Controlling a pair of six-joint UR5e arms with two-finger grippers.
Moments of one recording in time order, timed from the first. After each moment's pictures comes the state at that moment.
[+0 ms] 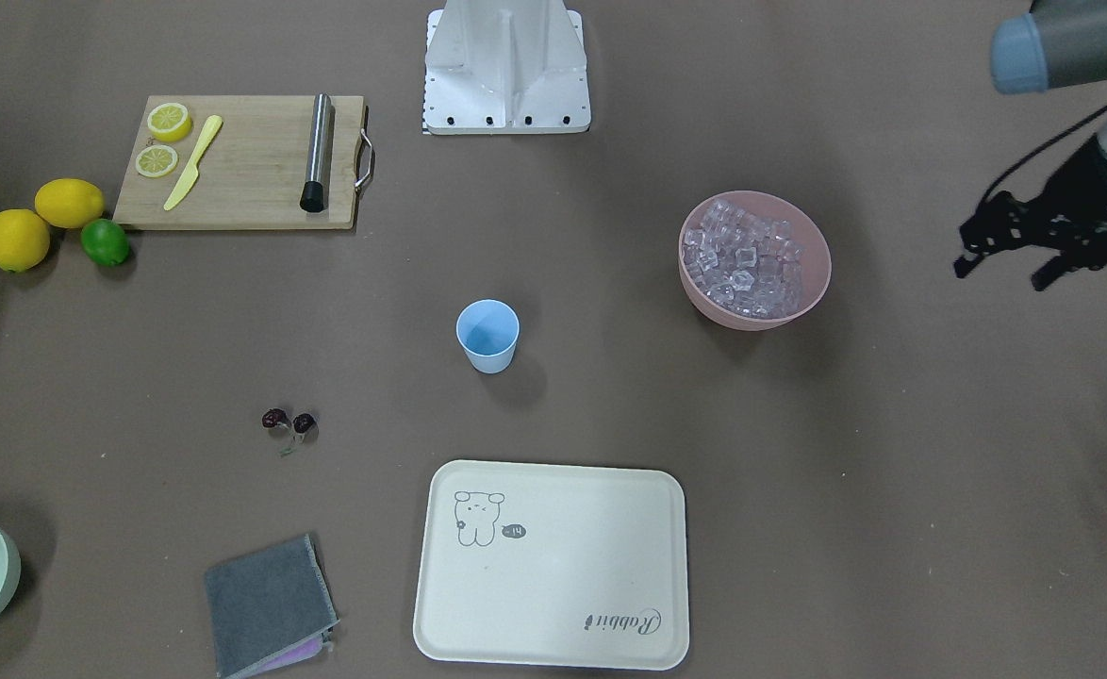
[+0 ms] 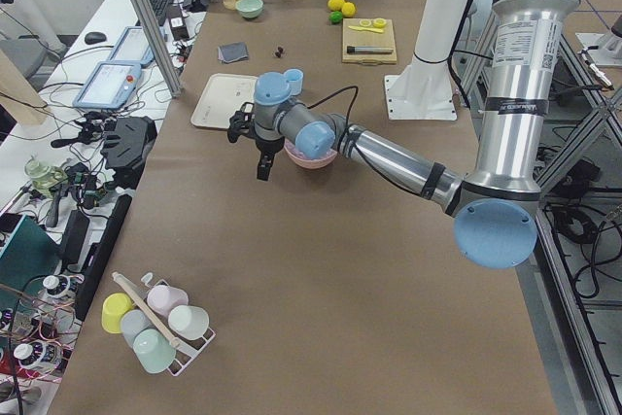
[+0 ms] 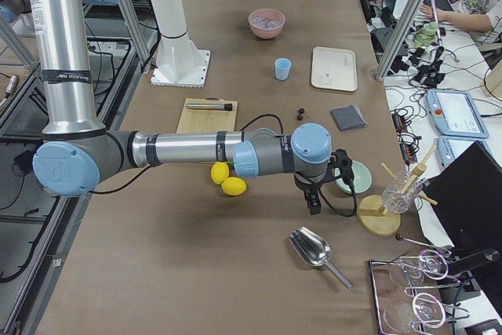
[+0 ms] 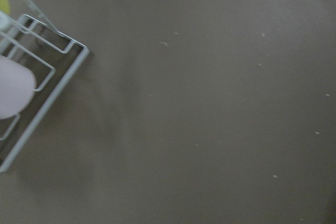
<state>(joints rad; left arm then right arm) -1.09 -1.65 -1.94 -1.80 -2.26 -0.65 1.61 -1.50 1.58 -1.47 2.46 -0.08</state>
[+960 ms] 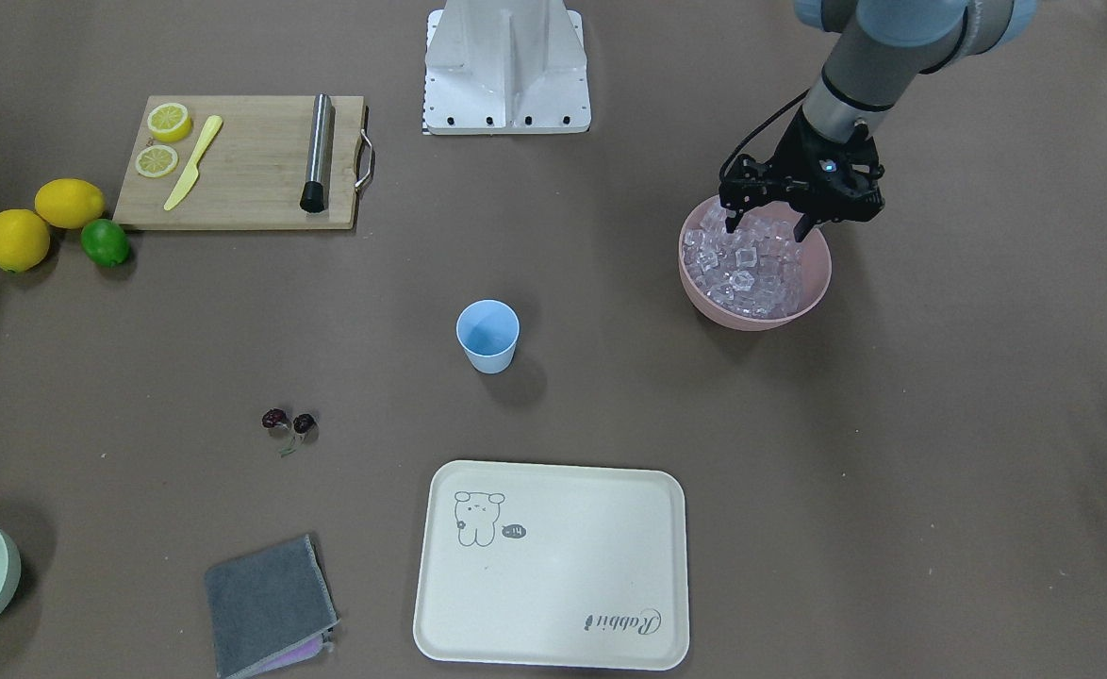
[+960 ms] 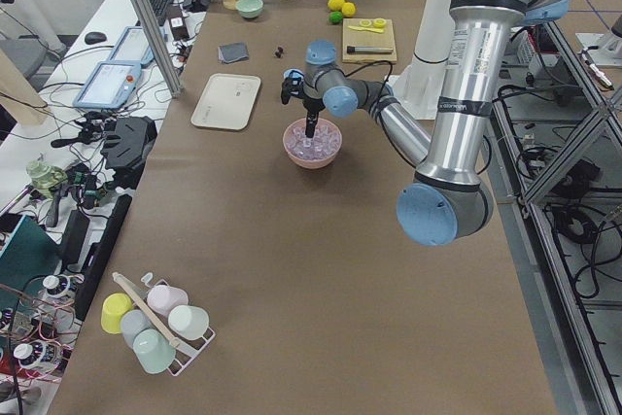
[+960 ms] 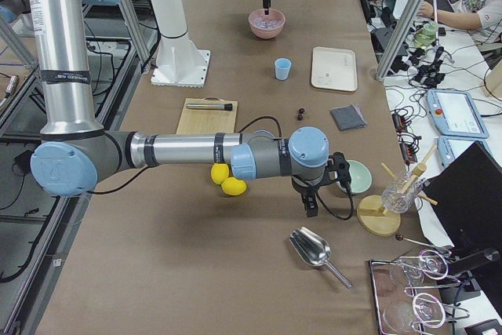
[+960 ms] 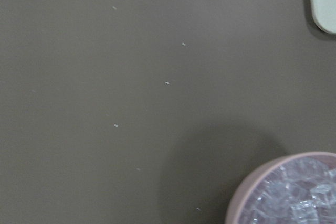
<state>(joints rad) -0.70 -1.80 -2.03 -1.69 -1.99 -1.01 1.61 -1.51 1.58 -1.46 2.46 -0.08</state>
